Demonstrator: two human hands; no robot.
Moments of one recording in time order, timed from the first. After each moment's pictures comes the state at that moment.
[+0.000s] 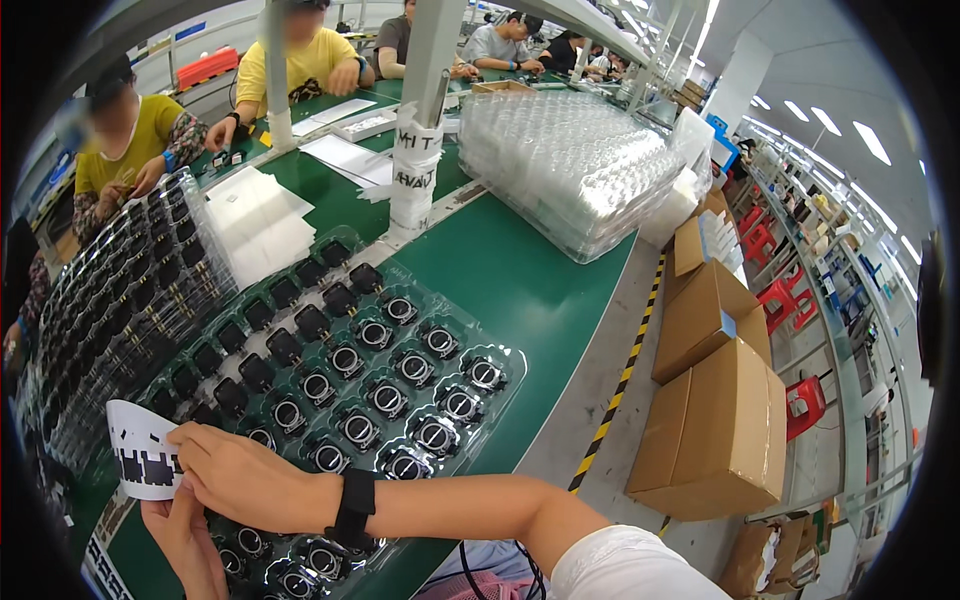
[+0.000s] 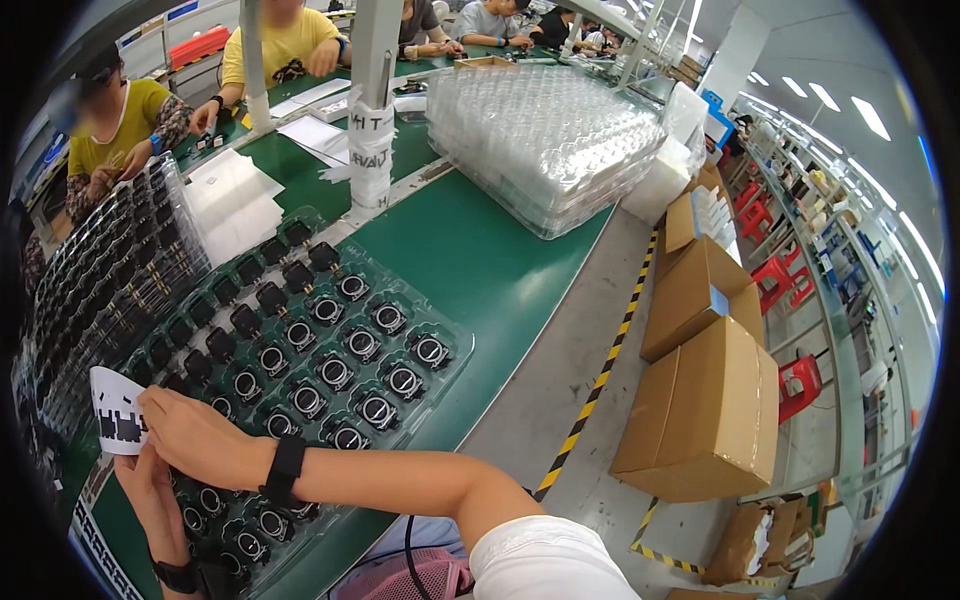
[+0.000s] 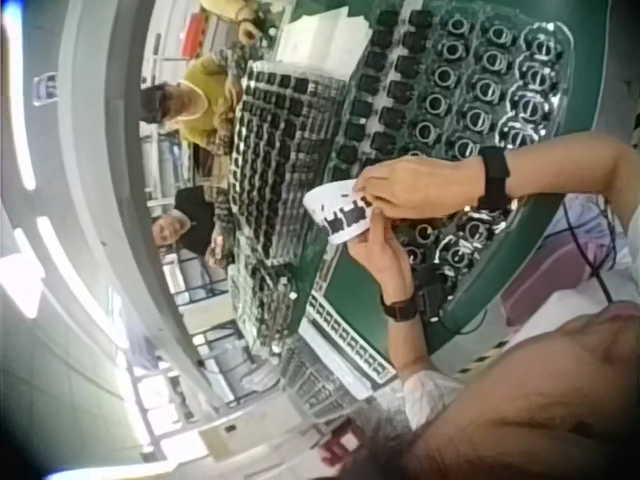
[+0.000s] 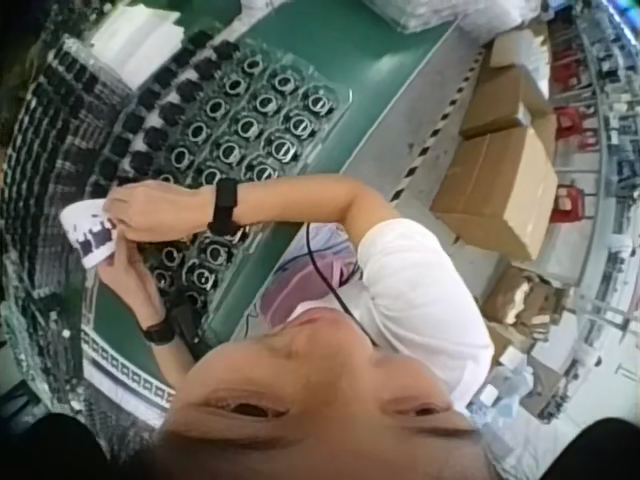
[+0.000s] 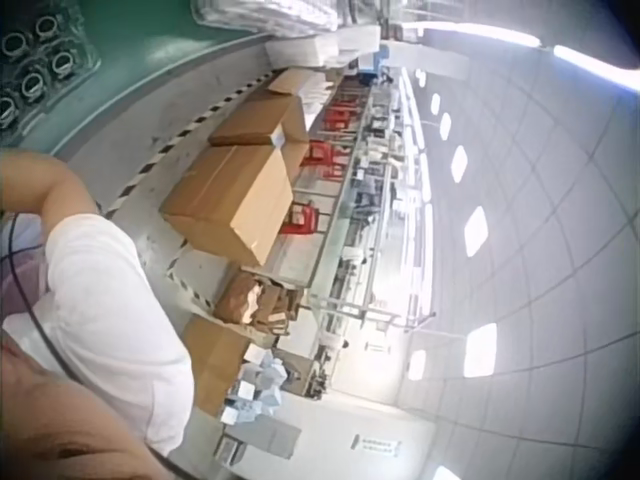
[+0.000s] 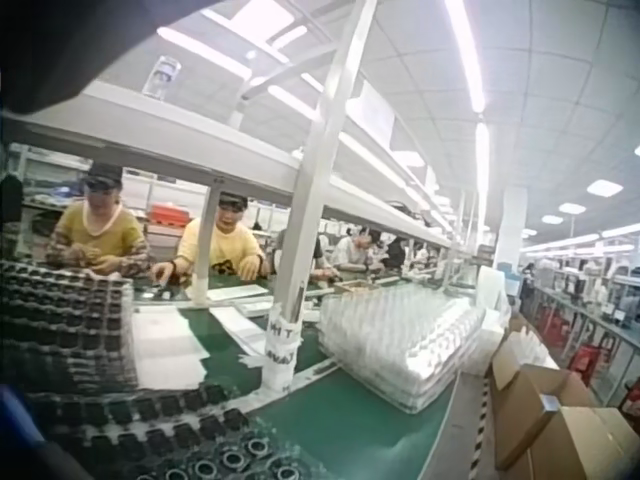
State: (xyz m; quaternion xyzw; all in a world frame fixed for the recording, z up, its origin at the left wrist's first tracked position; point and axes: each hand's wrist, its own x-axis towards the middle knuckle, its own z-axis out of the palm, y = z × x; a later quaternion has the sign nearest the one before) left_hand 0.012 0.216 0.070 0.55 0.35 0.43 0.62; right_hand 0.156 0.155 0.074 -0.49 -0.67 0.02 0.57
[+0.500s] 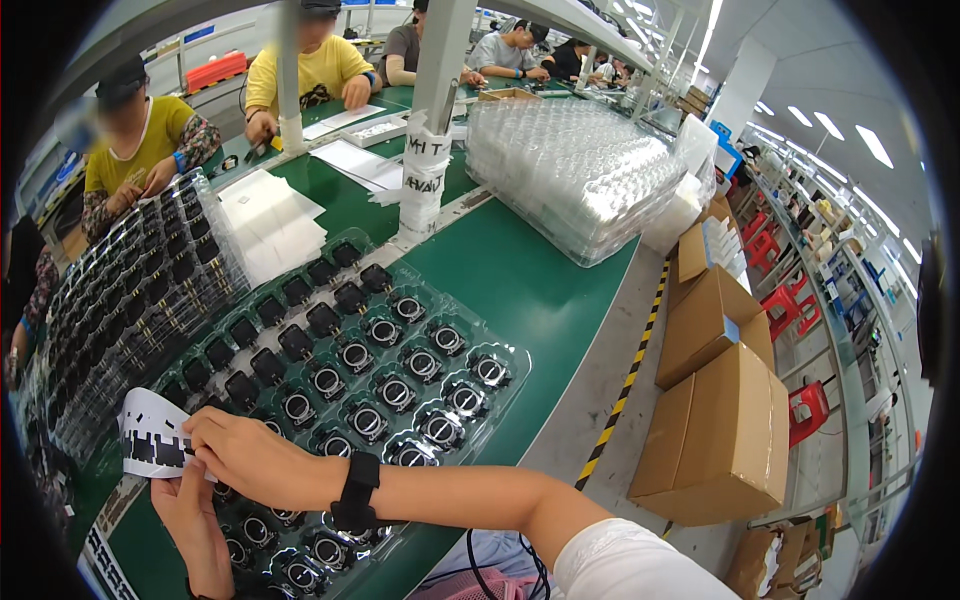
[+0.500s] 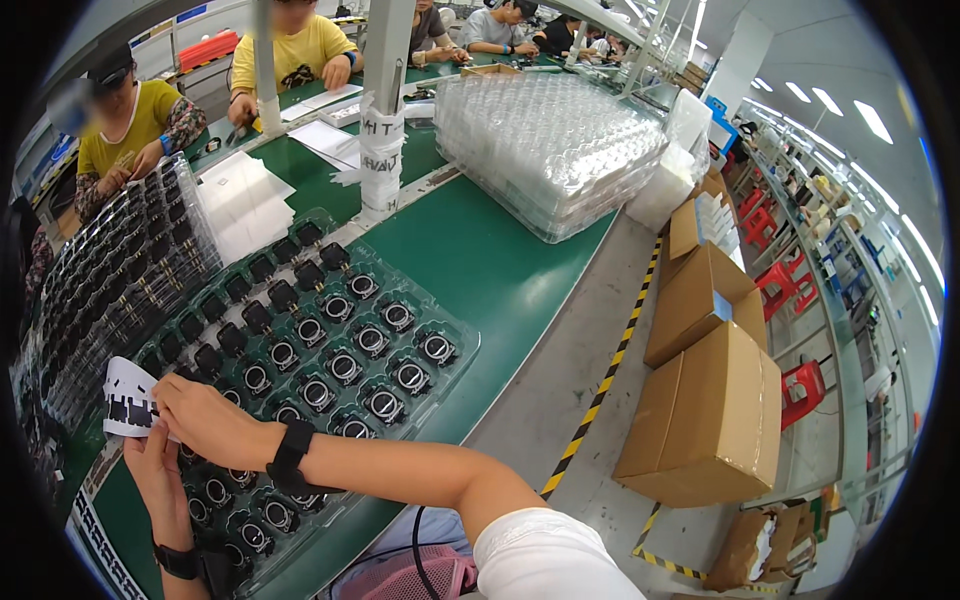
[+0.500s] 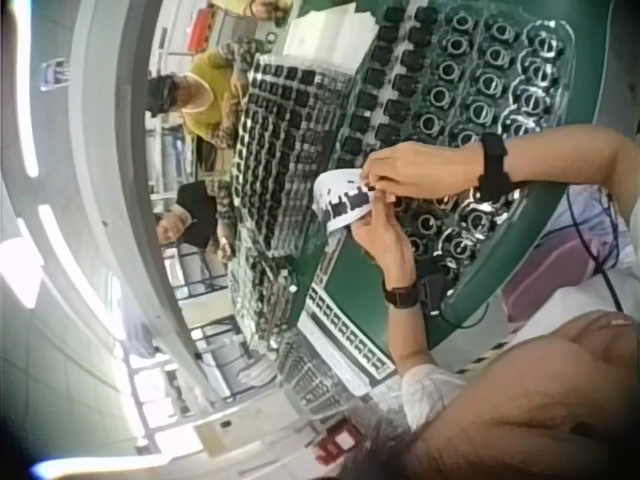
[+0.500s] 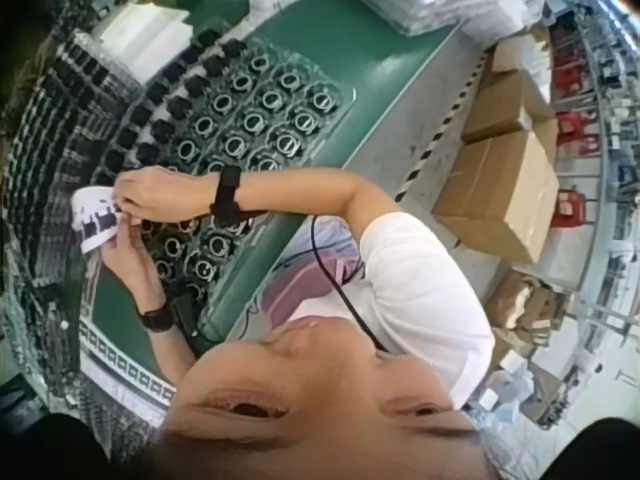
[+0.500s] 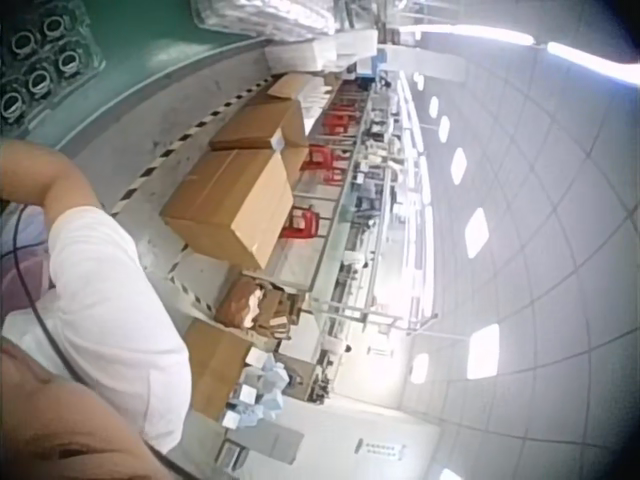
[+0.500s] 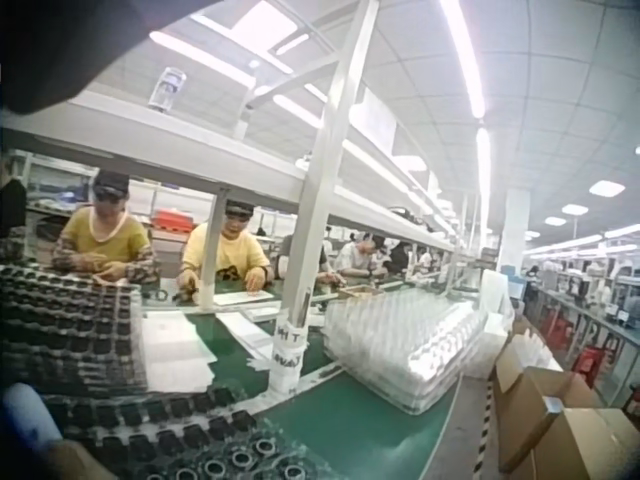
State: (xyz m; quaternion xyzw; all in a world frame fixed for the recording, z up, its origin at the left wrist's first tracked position) left_hand 0.019 0.216 0.069 0.51 0.36 0.44 0.65; right_hand 0.161 0.158 0.074 -0.47 -0.64 0.14 0.59
